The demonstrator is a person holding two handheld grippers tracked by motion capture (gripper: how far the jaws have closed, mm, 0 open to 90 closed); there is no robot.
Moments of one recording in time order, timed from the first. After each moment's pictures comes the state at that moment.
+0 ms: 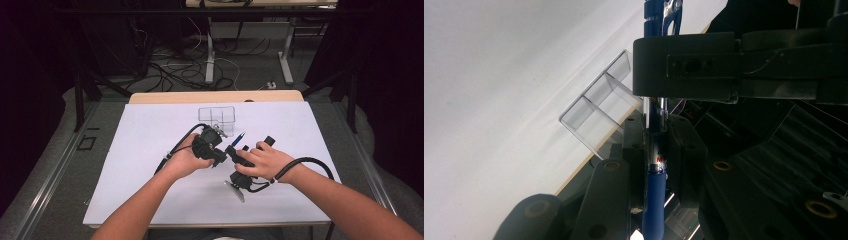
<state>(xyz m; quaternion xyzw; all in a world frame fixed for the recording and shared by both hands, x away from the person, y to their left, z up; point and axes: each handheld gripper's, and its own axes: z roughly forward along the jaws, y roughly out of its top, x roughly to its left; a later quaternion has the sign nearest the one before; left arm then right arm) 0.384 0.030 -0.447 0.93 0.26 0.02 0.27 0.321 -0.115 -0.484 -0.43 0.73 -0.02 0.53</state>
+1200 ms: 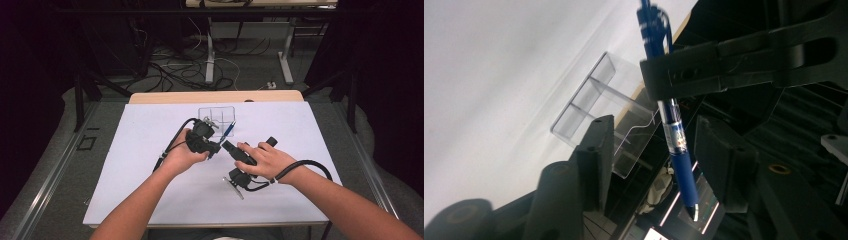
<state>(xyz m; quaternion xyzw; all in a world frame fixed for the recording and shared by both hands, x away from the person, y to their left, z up) 0.399 0.051 -0.442 0.89 0.33 0.06 0.31 0.322 -0.115 -0.479 -0.37 0.75 0.03 0.55</state>
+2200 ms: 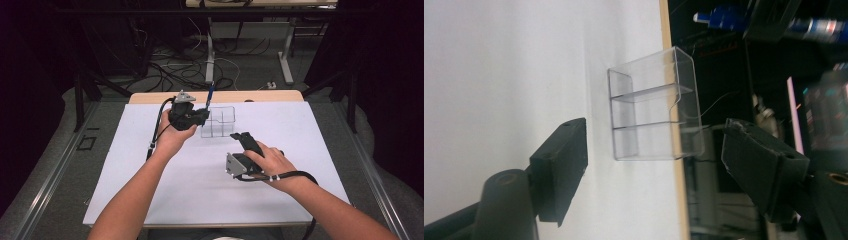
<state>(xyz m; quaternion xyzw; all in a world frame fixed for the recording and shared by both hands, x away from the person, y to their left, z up) 0.439 0.092 -0.415 0.78 0.38 0.16 0.48 0.332 -0.125 -0.467 -0.05 0.86 0.23 0.46</state>
